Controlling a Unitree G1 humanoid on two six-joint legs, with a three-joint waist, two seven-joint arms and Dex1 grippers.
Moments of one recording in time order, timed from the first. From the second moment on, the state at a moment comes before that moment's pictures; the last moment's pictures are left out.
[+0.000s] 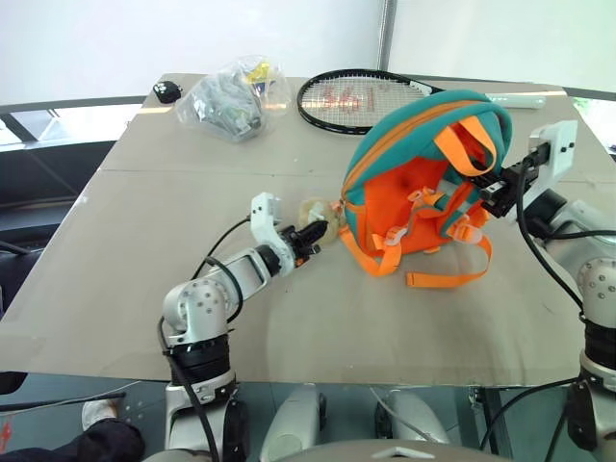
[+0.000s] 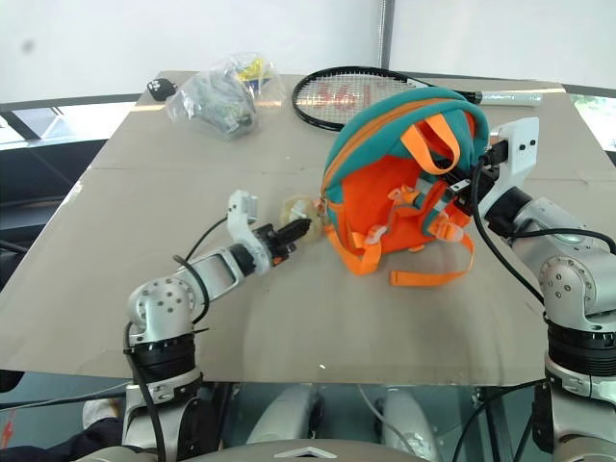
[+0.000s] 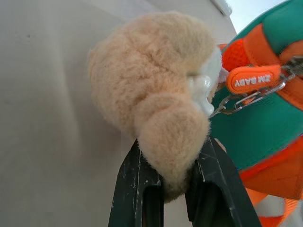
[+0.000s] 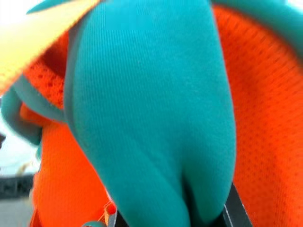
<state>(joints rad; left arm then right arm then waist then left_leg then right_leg) -0.44 0.13 0.24 -0.13 -0.81 1.07 -0.12 -0.45 -0.56 -0.25 -0.32 0.75 0.73 0.39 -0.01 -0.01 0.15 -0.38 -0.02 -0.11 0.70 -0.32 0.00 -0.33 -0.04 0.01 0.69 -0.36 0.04</state>
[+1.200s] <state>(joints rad) -0.24 0.62 0.08 -0.20 -0.51 0.53 -0.89 0.04 -0.89 -0.46 -0.45 0.72 0.69 0.84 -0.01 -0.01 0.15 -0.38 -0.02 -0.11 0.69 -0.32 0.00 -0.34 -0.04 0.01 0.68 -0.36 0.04</state>
